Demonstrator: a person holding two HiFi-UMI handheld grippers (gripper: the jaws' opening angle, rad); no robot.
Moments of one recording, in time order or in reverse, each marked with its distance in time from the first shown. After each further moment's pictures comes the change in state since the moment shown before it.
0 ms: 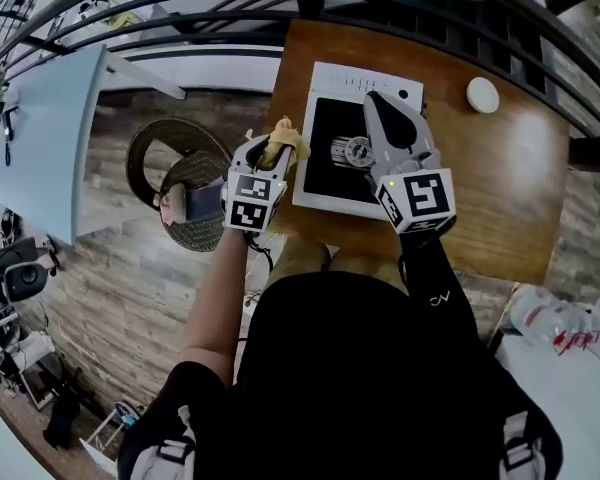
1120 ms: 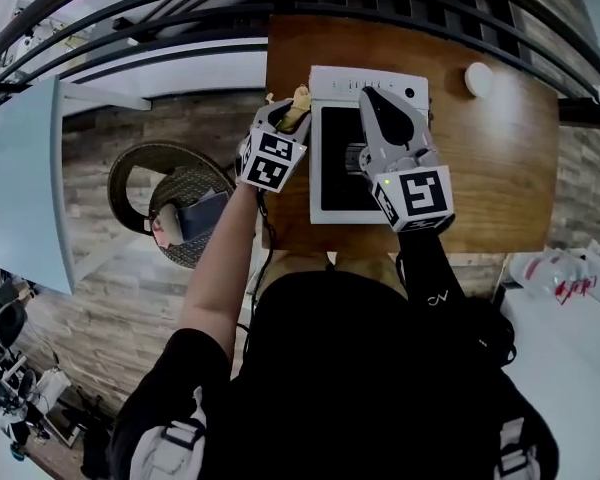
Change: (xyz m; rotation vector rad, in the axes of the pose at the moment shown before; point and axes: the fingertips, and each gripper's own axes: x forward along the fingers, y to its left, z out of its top) left arm 0.113 0.018 0.039 0.148 -0.030 -0.273; right arm 0.056 0.003 -0.019 -0.050 0.125 -0.144
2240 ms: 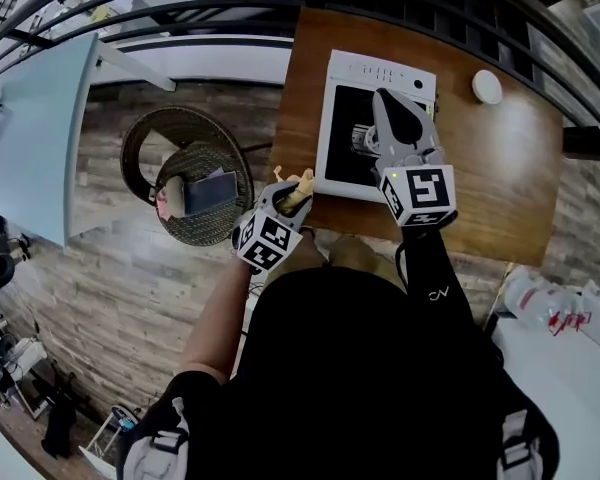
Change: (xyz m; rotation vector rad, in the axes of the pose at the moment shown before) left arm -0.136 -0.153 -0.122 0.028 0.135 -0.081; right arm -0.048 0.026 -0.002 -0.030 -0.033 0.052
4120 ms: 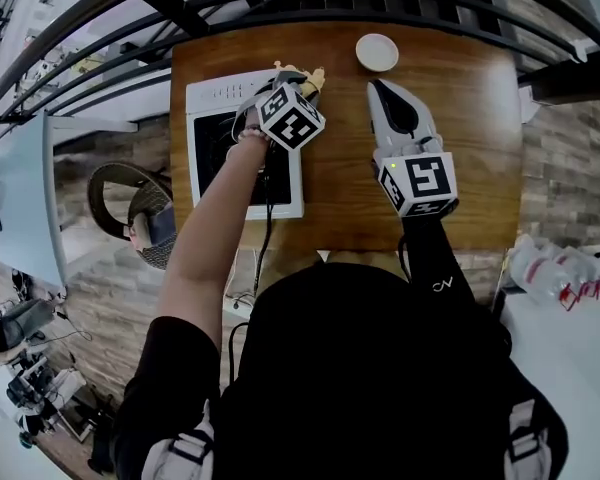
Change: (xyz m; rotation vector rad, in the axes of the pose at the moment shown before) left arm 0.268 -0.030 0.314 0.420 0.172 0.091; right arm -0.141 -0.278 -0.042 0.109 -0.033 -0.117
